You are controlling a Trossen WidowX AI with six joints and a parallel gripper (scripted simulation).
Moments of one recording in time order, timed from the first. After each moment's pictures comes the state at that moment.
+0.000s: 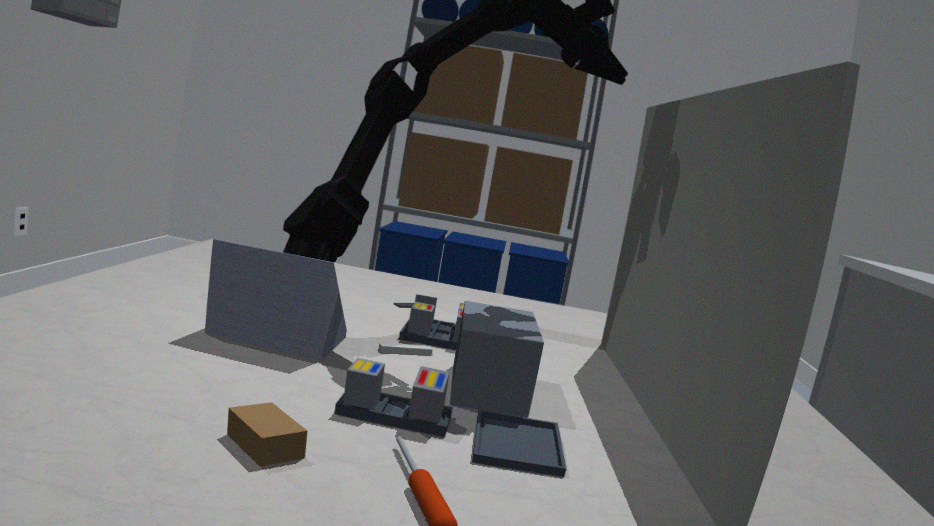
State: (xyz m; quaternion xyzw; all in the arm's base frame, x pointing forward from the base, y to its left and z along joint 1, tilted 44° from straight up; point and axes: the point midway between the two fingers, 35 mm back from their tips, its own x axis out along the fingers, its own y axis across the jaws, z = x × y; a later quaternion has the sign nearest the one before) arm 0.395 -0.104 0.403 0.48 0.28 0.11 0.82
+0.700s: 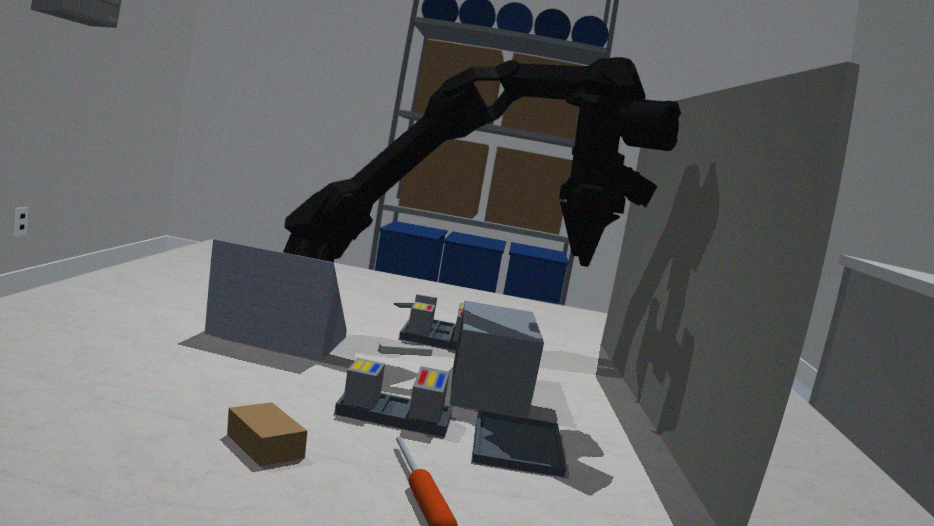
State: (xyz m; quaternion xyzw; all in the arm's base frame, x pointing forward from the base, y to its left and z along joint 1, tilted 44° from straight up) arm 0.383 -0.064 0.094 0.22 0.64 0.30 0.67
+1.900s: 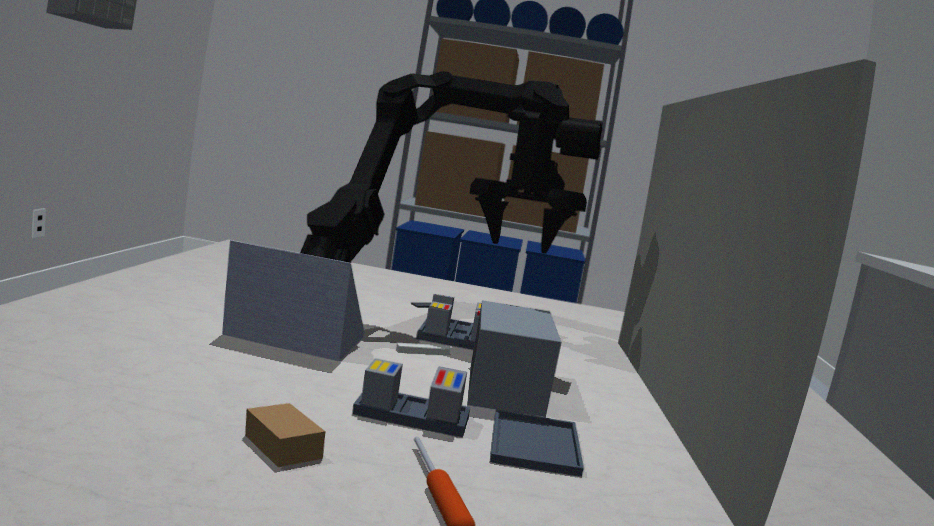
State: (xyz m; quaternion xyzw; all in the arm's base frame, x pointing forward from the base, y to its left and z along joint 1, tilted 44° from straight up) arm 0.261 0.081 0.200 -0.14 0.44 0.57 0.68
